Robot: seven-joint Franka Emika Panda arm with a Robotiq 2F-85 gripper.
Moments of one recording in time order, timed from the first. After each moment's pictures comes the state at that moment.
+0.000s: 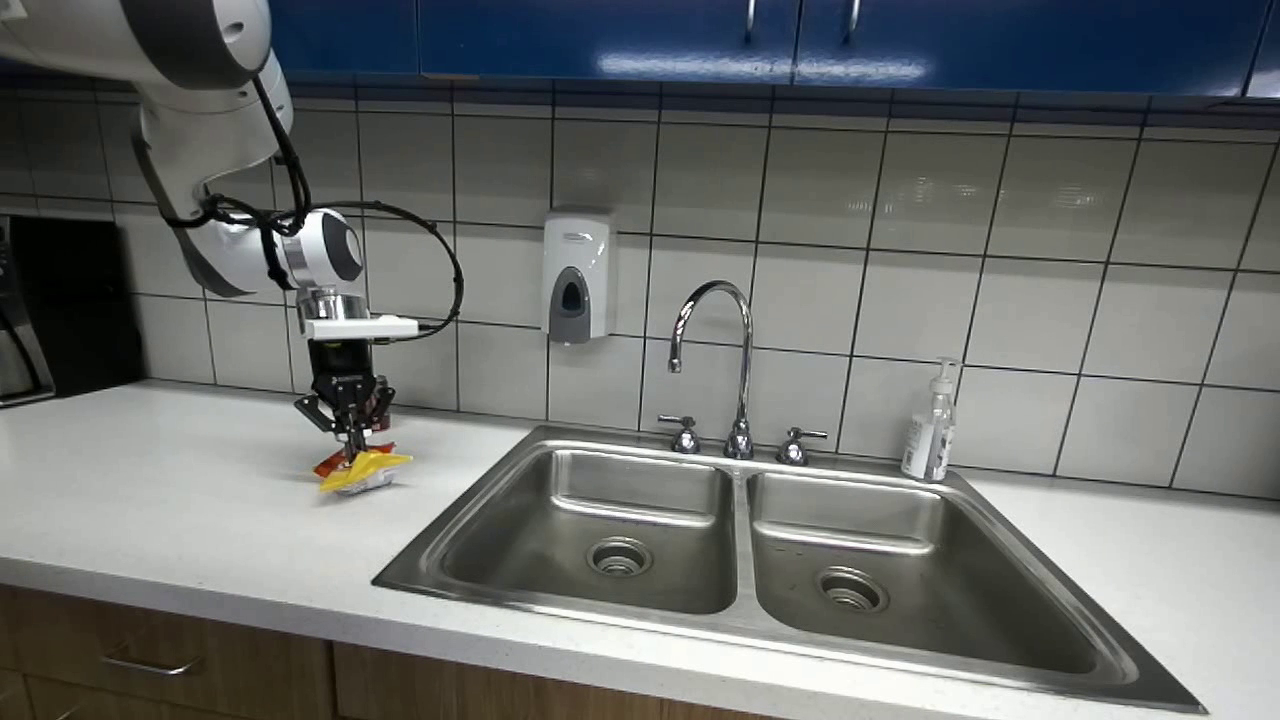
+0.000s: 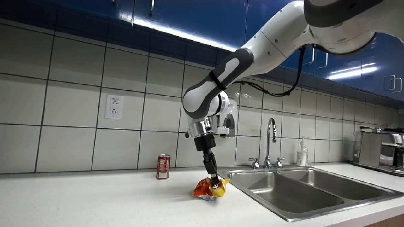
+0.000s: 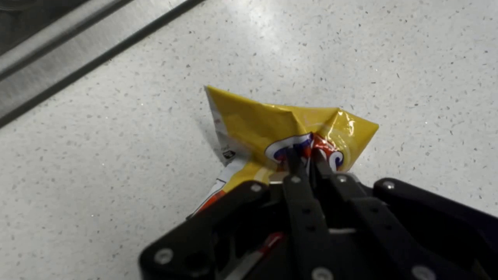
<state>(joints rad) 0.19 0.58 0.15 -1.65 -0.30 1.90 -0.58</state>
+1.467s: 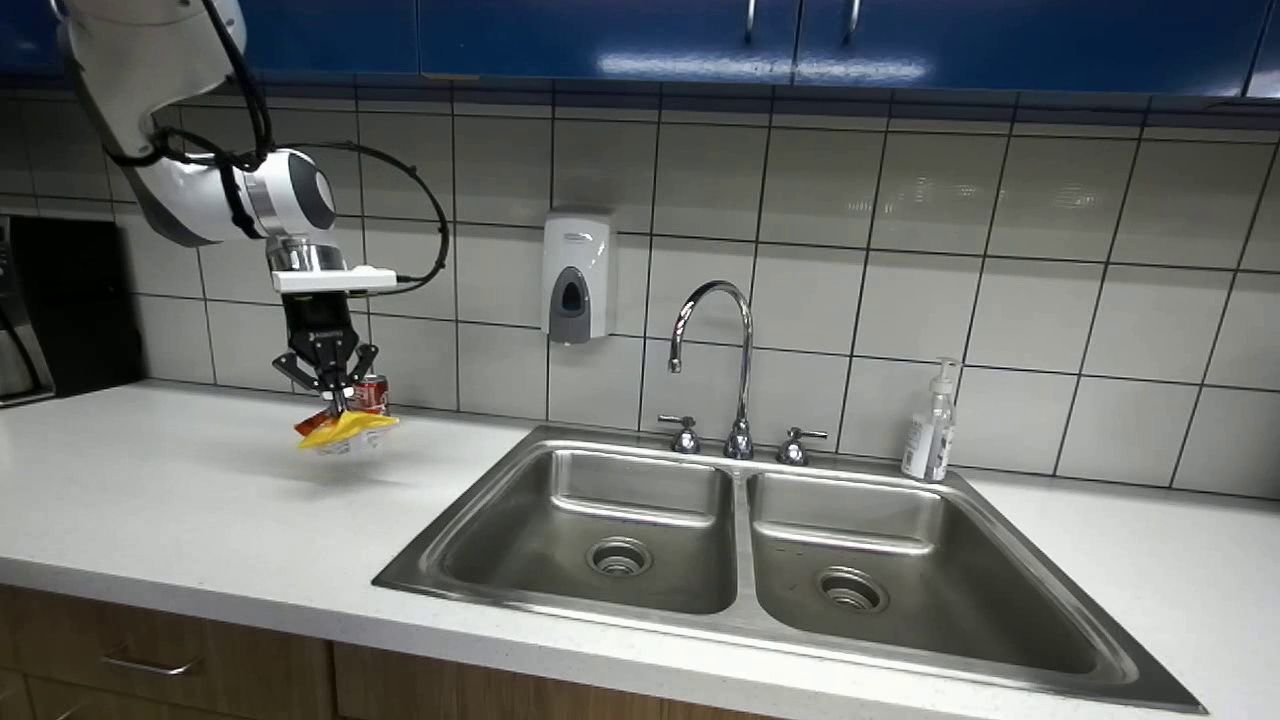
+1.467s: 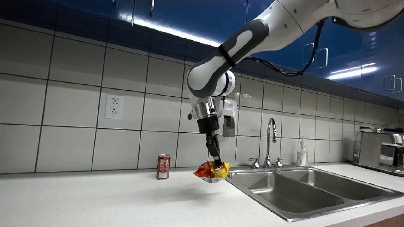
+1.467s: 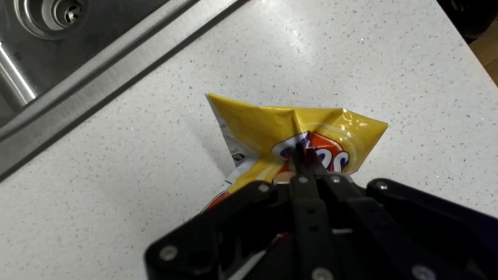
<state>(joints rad) 0.20 0.38 0.16 -1.78 -0.30 1.91 -0.52</state>
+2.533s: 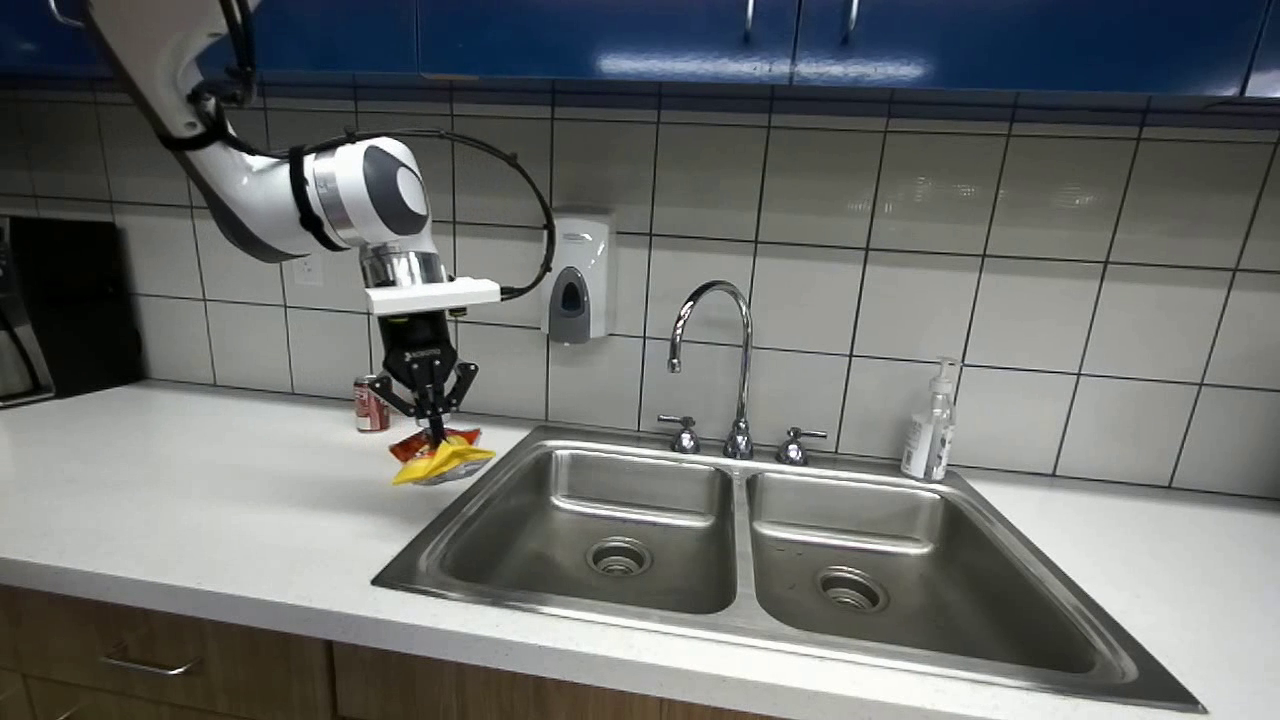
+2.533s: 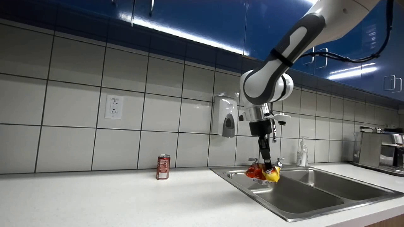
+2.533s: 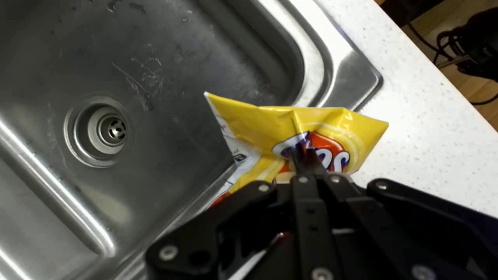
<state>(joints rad) 0.01 0.06 0.02 -2.25 -0.30 2.18 -0.64</state>
